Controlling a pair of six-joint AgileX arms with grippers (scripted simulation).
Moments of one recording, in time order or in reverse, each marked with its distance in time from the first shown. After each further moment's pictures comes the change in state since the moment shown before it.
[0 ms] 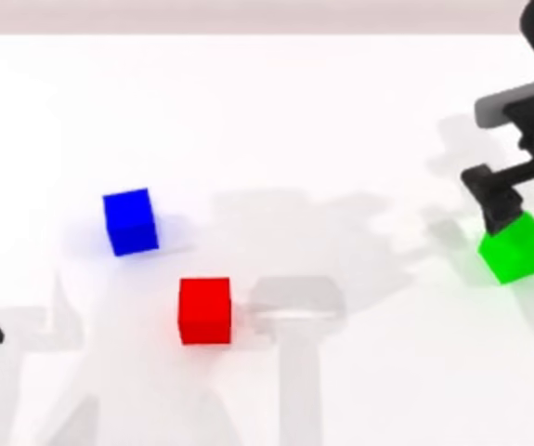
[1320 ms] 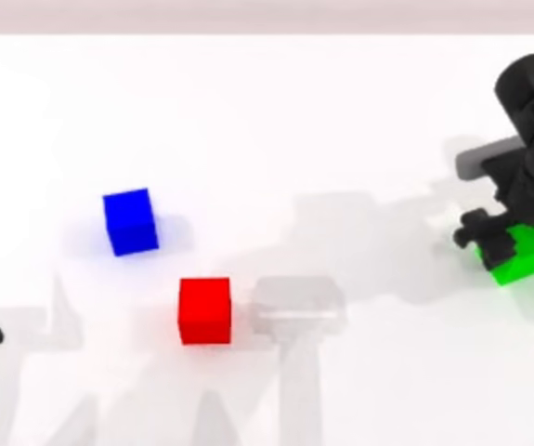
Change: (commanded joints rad) left arm 0.000 0.000 0.000 0.000 0.000 0.000; right arm 0.005 0.097 -0.169 0.267 0.001 0.004
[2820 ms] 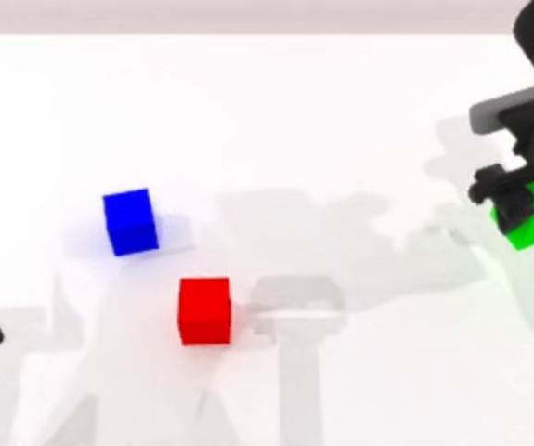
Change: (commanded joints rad) left arm 0.000 0.000 0.000 0.000 0.000 0.000; right arm 0.001 -0.091 0.155 -0.248 0.000 0.000
